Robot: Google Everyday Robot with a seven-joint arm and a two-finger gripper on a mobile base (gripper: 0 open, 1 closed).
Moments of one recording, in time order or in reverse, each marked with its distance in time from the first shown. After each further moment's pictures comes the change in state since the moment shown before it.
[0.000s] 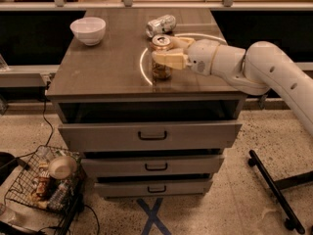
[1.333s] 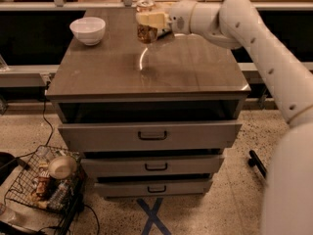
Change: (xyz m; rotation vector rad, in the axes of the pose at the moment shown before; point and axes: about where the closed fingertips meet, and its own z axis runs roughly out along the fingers) arm -0.054 -0.079 0.090 0.016 0.015 0.054
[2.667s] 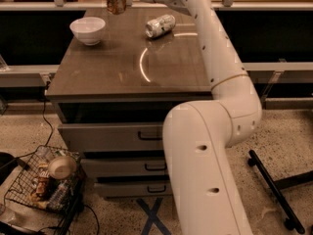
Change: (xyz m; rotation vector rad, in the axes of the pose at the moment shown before) arm -0.061 -0.034 0.131 -0.010 -0.049 0.049
